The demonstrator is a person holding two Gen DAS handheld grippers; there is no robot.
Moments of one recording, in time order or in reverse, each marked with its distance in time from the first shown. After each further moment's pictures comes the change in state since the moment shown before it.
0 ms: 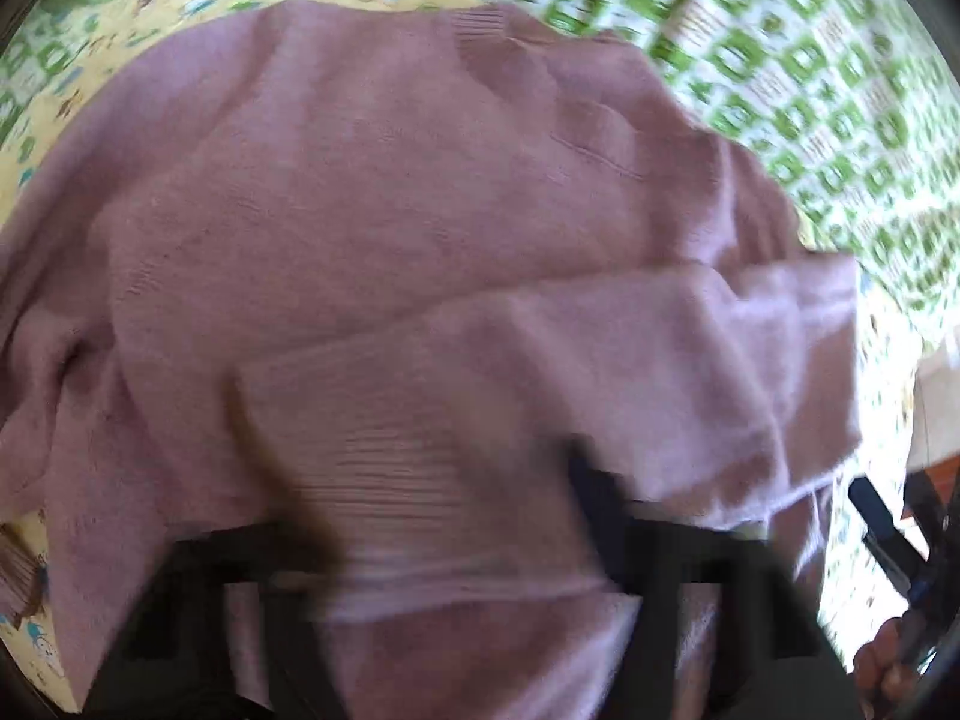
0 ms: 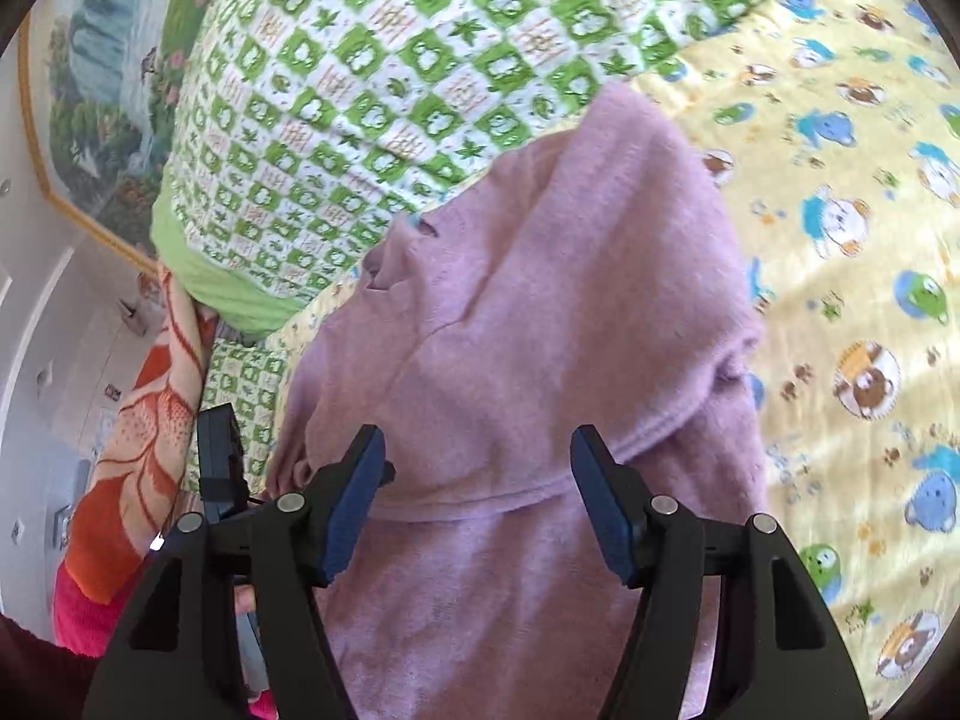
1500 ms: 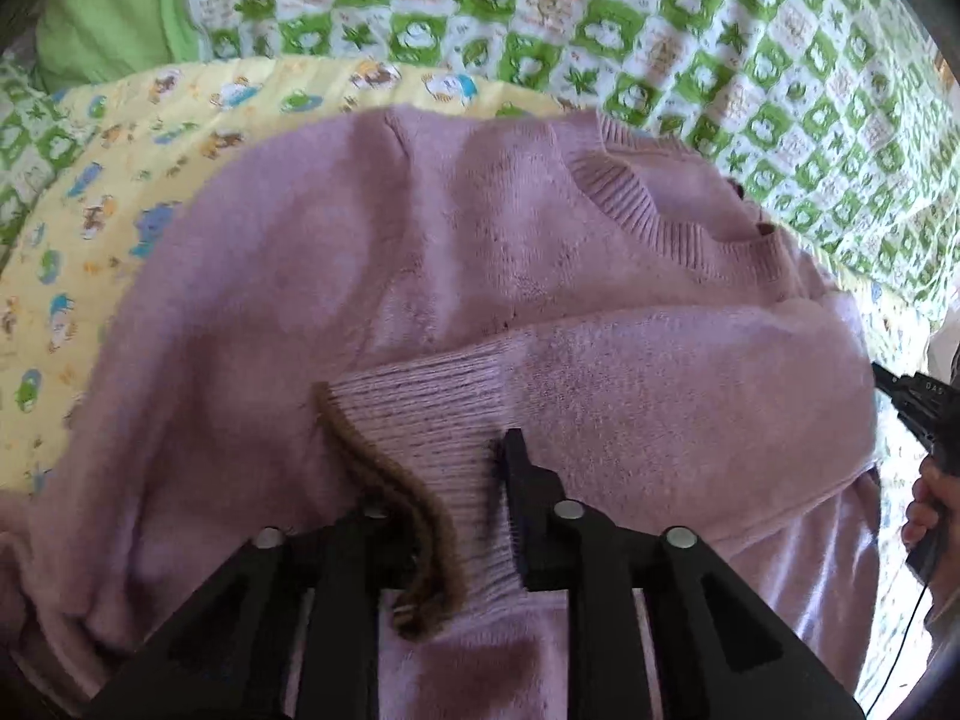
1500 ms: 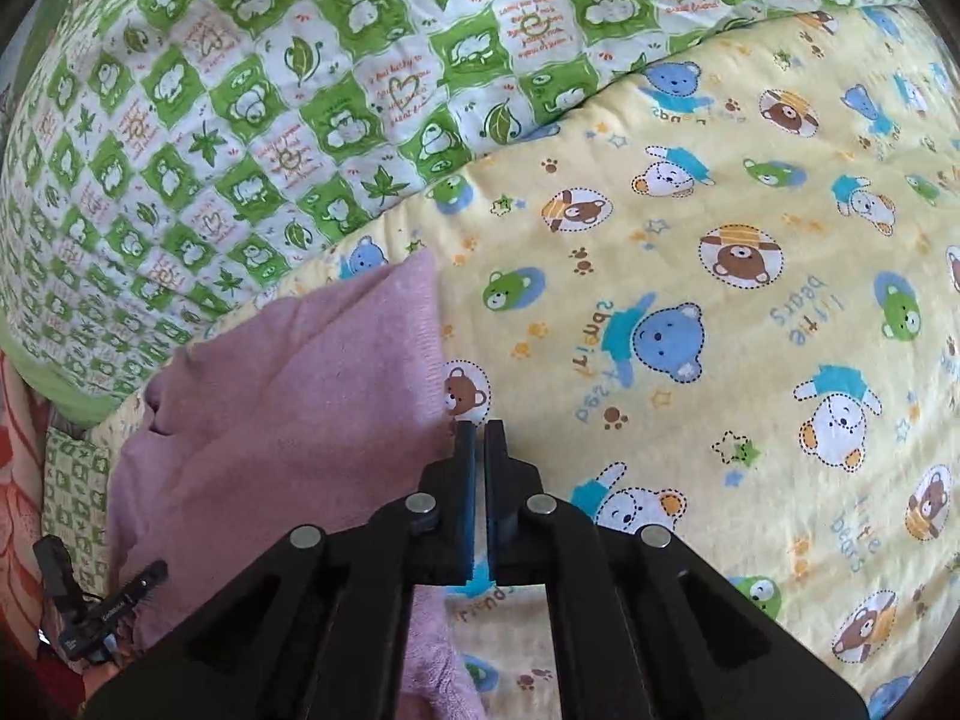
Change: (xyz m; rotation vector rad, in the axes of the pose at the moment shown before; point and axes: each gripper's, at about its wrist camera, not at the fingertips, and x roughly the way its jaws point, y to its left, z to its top) left arm -0.026 0.067 0.042 0.137 -0.141 0.014; right arm 0.019 -0.080 0.097 0.026 -0.120 -0.379
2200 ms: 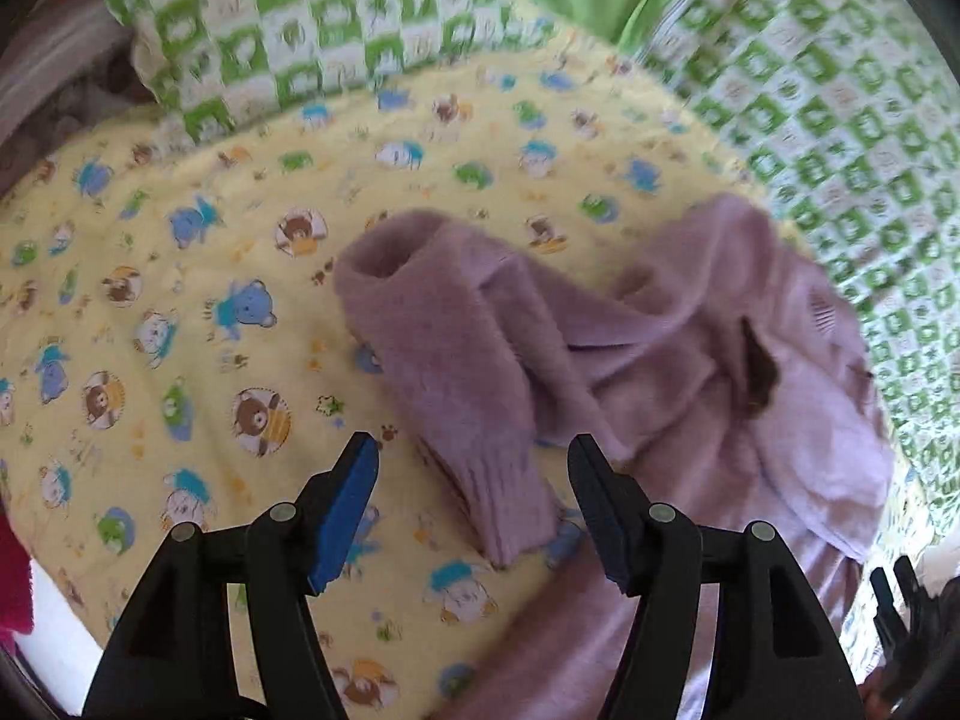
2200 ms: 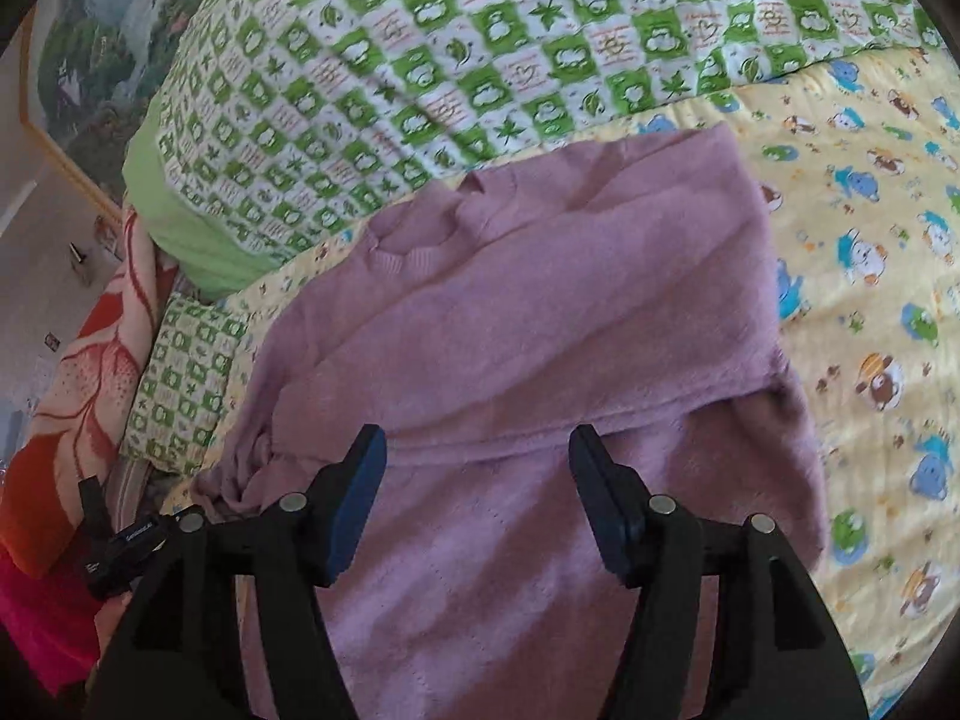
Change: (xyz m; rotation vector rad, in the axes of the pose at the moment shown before) left arm -0.127 0.143 -0.120 -0.535 0.006 0.193; right arm -0.065 0.132 -0.123 -0.174 0.104 0.235
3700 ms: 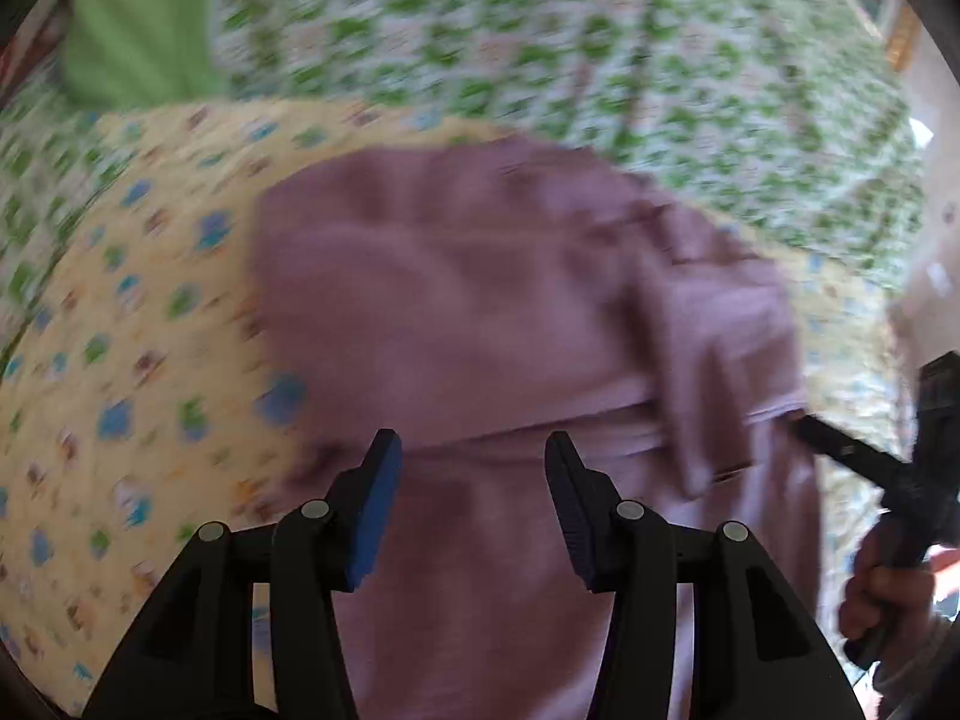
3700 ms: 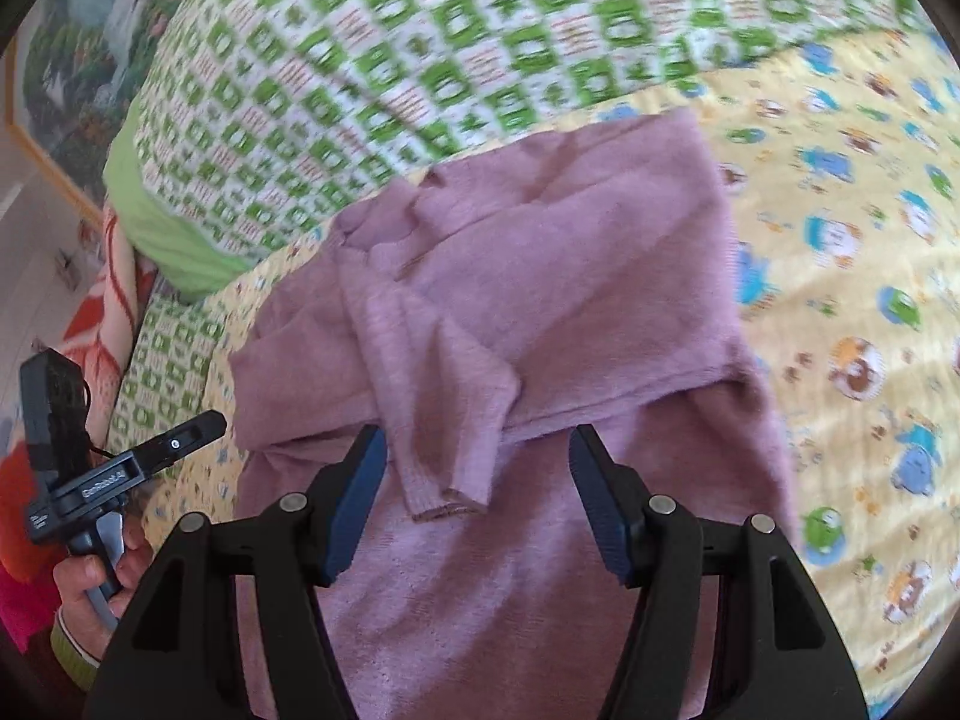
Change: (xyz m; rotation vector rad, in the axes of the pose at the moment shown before) left arm 0.015 -0.195 -0.020 0.558 0.009 -0.186; right arm 0.006 -0.017 0.001 -0.007 0.013 -0.038
